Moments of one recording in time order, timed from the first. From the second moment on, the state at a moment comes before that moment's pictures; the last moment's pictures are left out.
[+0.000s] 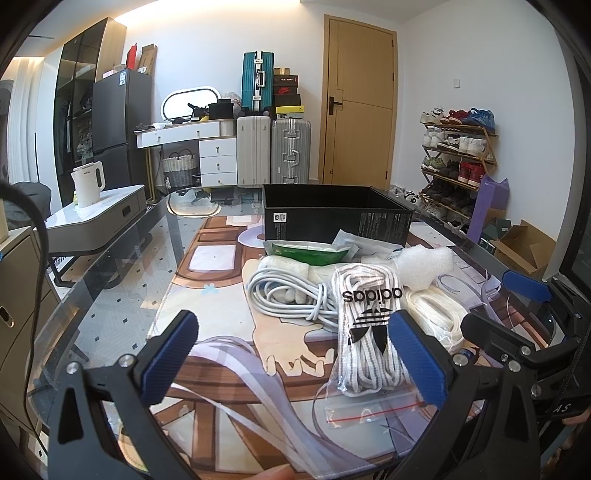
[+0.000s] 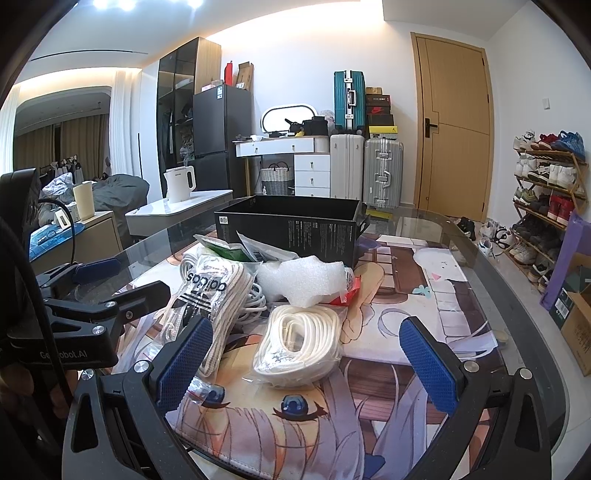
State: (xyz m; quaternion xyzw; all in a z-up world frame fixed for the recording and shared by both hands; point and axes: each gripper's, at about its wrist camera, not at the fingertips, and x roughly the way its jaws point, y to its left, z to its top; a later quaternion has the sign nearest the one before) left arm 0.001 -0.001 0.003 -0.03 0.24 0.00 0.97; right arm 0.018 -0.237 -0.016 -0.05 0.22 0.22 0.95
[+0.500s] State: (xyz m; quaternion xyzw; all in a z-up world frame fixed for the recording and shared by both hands) left arm 0.008 0.001 0.000 -0.03 0.24 0.00 0.97; right arm 0.033 -0.234 -0.024 -0.06 0.25 0.22 0.94
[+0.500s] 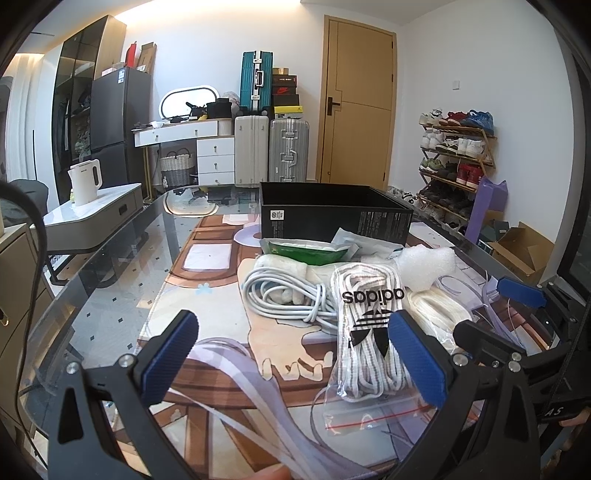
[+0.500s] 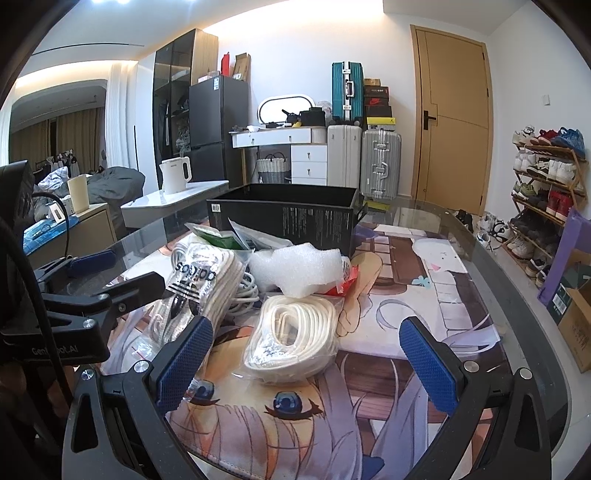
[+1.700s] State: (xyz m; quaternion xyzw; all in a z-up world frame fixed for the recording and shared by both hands) left arm 0.037 -0.009 -0.002 -0.01 0.28 -0.08 0.96; right arm 0.070 -0.233 -0.046 -0.06 0.35 0.21 0.91
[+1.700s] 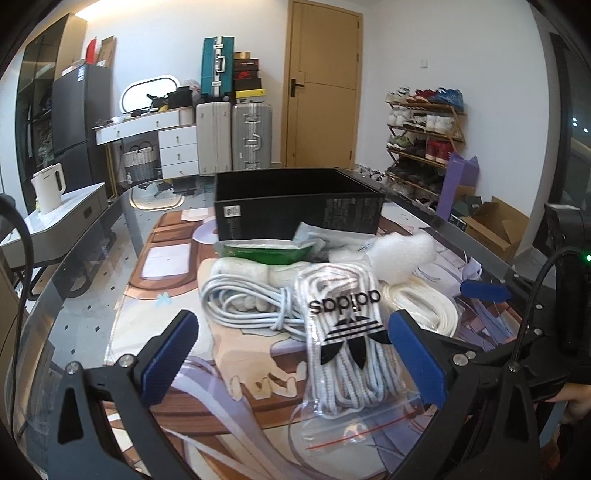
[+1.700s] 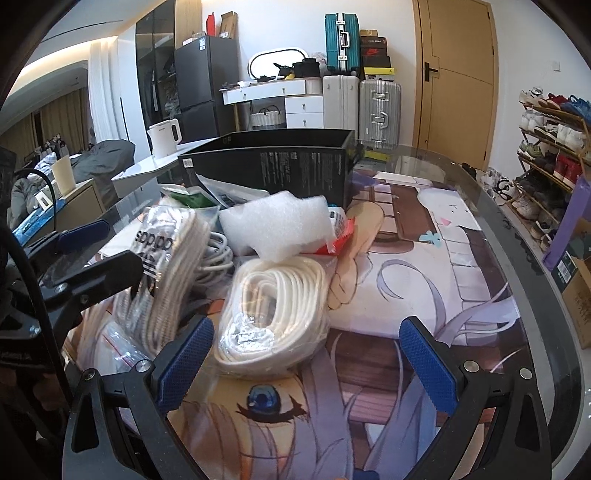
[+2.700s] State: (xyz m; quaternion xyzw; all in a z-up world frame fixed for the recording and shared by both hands) left arm 0.037 -0.021 -0.012 0.00 0.30 -0.12 0.95; right arm 0.079 -0.226 -0.048 -0.09 0.34 0.22 0.91
